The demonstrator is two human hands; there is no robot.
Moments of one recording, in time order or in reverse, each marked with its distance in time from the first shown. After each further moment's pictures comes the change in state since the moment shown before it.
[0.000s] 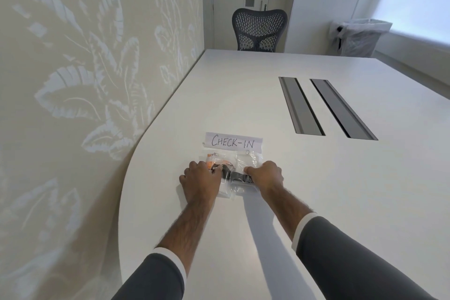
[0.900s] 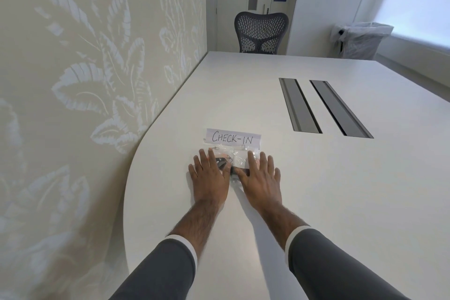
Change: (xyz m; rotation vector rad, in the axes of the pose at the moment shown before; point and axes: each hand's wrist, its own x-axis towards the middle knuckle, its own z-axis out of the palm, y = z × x) left_hand -0.033 0.007 0.016 0.093 -0.043 0.167; right_hand -0.039 0.044 0.006 -0.570 0.072 -0.563
